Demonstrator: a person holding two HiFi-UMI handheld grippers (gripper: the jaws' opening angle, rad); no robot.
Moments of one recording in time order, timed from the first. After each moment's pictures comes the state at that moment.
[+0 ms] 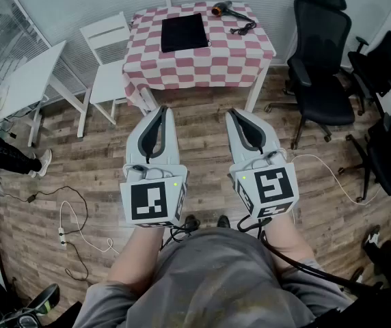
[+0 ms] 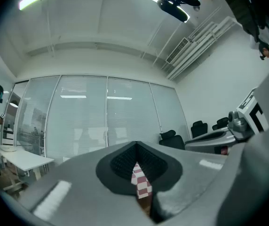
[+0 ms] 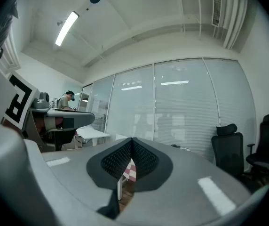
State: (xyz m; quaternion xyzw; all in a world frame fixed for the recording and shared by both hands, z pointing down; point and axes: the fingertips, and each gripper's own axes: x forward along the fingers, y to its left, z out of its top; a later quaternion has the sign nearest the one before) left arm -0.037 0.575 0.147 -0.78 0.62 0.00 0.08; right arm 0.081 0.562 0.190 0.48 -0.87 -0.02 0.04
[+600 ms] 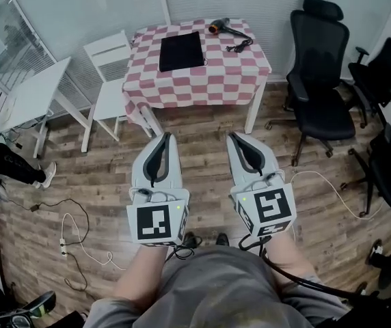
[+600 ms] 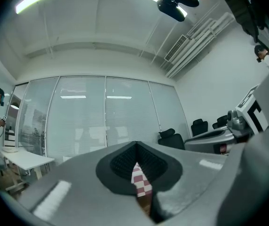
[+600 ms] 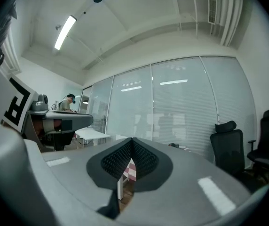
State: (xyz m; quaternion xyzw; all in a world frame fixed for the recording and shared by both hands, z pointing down) left arm 0.007 0.582 0.155 -0.78 0.62 -0.01 0.08; right arm 0.125 0.566 0.199 0.47 -0.88 -0.01 0.03
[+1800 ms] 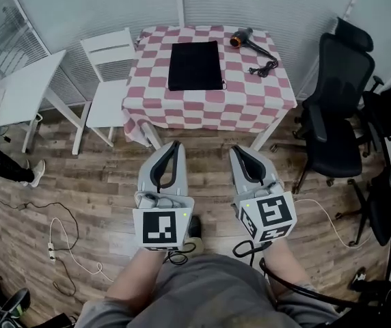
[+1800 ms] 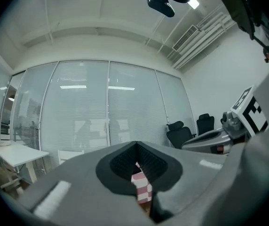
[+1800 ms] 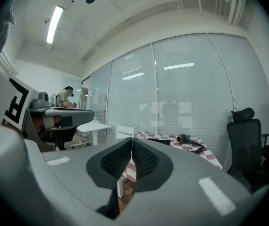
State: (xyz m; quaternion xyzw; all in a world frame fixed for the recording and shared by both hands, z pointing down) left arm -0.064 0.383 0.197 -0.78 0.62 -0.03 0.05; right arm 0.051 0.364 0.249 0.45 -0.89 0.03 0.08
